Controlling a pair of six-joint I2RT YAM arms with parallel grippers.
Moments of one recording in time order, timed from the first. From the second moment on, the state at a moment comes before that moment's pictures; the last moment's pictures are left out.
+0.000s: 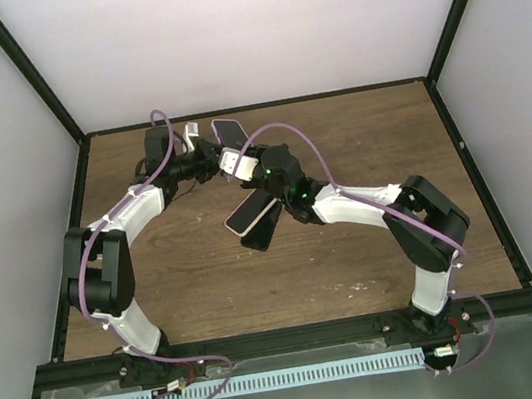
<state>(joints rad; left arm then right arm) -0.25 1.73 1.16 0.10 0.79 -1.03 0.79 1.77 1.12 0.51 0.21 -0.81</state>
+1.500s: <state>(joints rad) -0.24 1.82 1.26 -0.10 0.70 -0.74 0.76 1.56 1.15 0.43 0.27 -0.73</state>
